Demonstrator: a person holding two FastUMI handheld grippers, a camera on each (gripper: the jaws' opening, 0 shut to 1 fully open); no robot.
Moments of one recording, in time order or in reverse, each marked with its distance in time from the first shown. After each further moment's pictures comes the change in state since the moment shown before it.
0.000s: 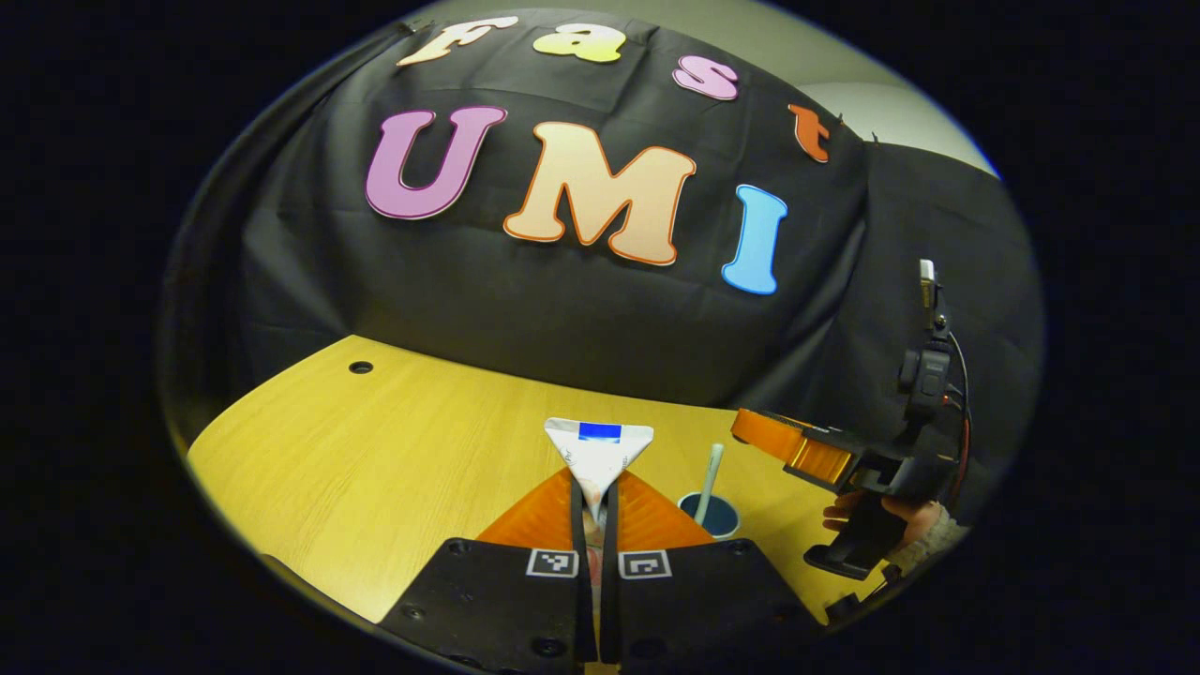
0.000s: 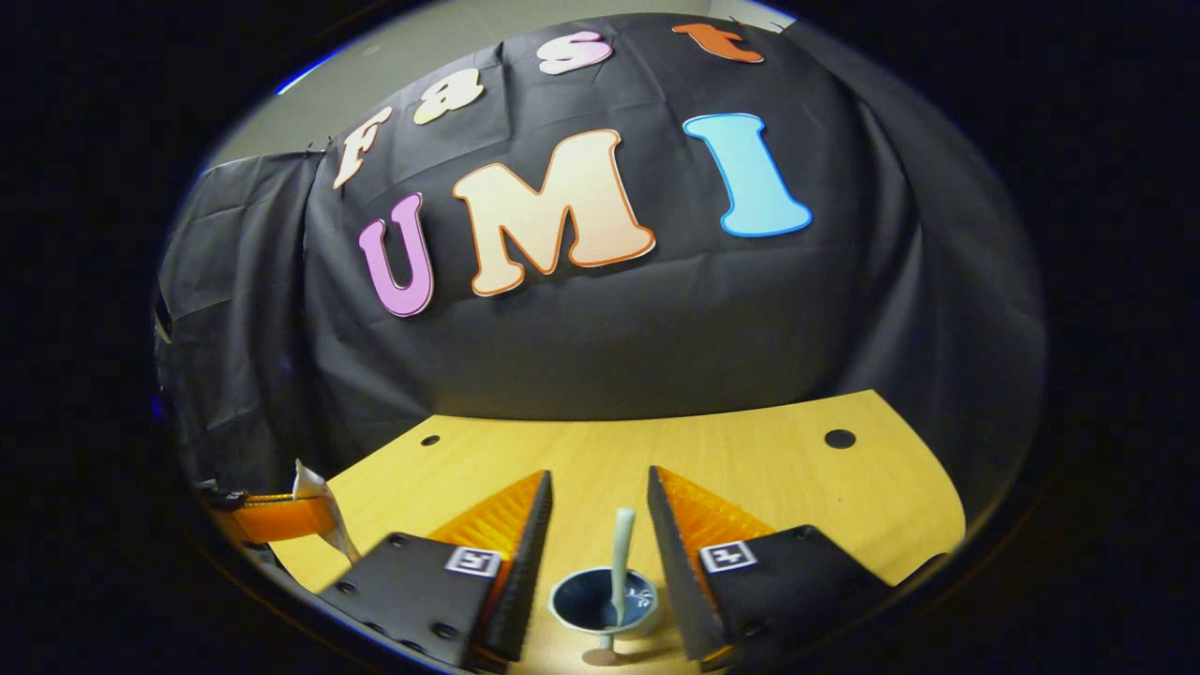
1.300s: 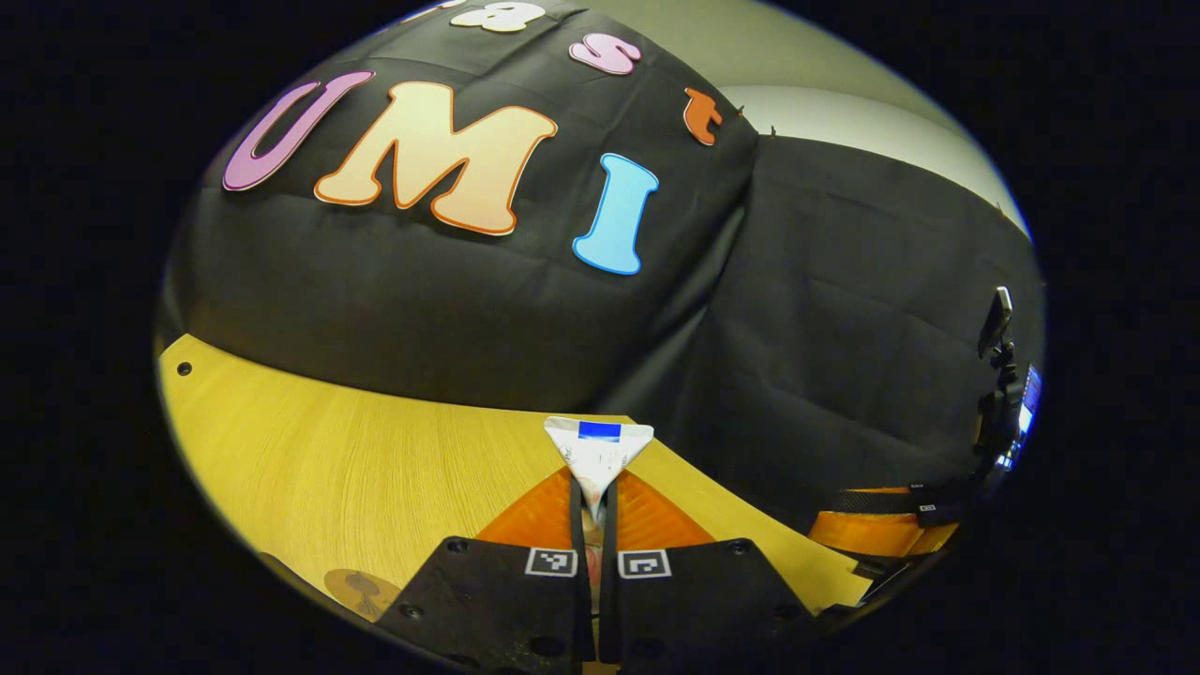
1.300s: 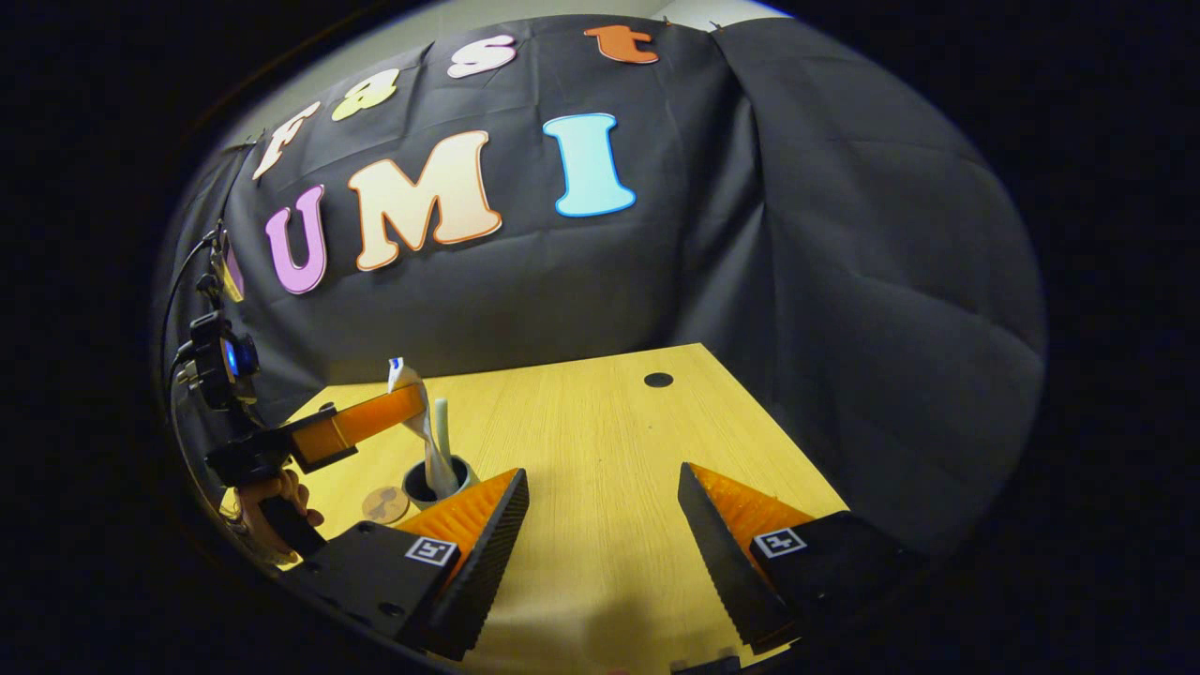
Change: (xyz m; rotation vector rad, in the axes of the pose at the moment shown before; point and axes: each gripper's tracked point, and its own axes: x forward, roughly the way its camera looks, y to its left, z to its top) left arm 0.110 -0.131 -0.049 0.050 -0.013 -0.431; right arm -0.136 -0.122 -0.056 0.009 0.092 -0.345
